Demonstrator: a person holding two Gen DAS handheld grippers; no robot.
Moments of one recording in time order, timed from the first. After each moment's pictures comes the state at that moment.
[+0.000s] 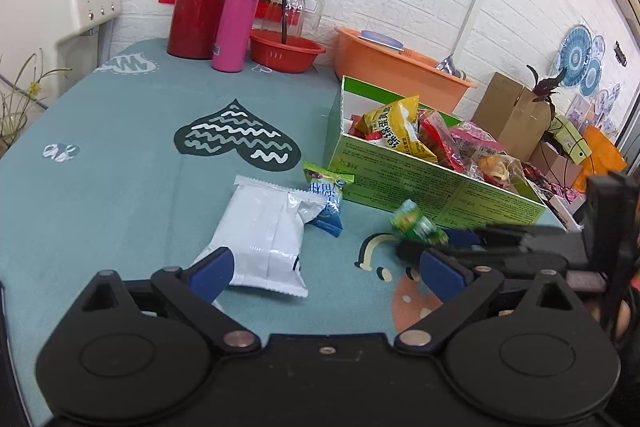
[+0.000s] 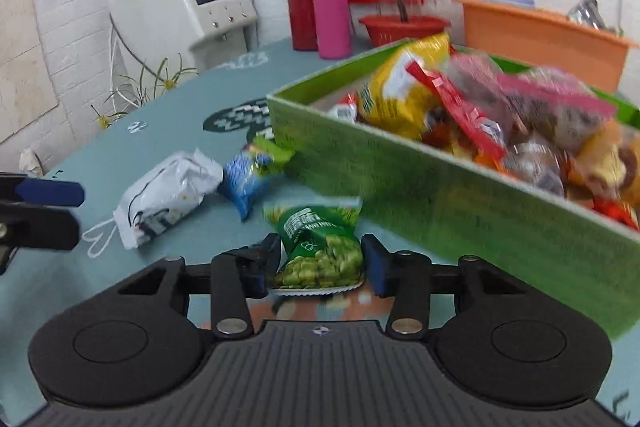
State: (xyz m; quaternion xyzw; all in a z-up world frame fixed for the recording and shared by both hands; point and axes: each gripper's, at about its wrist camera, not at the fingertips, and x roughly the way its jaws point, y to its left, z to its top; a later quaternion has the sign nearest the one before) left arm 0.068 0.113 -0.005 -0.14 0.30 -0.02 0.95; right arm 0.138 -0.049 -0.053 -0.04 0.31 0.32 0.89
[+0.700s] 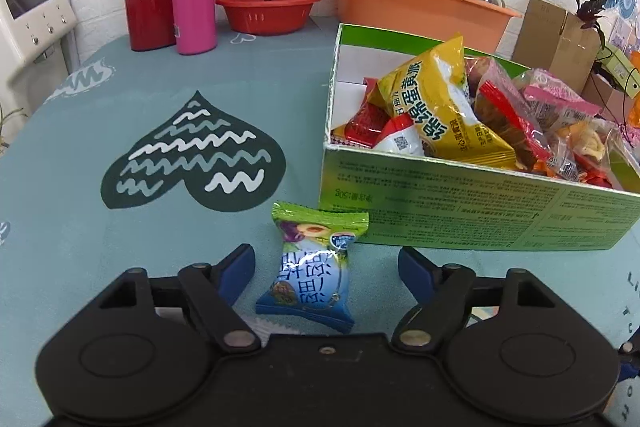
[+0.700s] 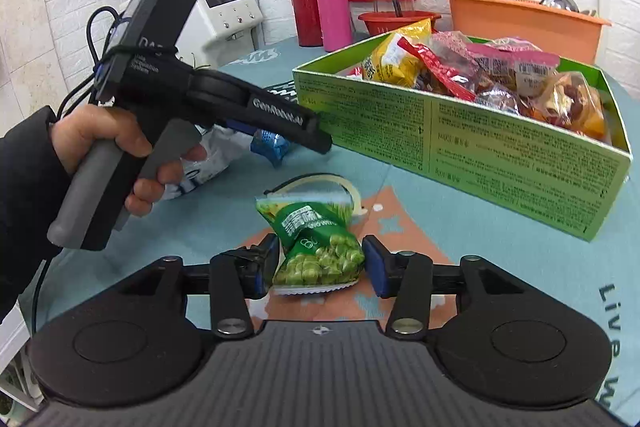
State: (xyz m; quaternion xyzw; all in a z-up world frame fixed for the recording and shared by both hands) left arm 0.203 0.081 -0.040 -0.03 0.37 0.01 0.93; right arm 0.081 -0.075 -0.052 -0.03 0.30 0.32 0.90
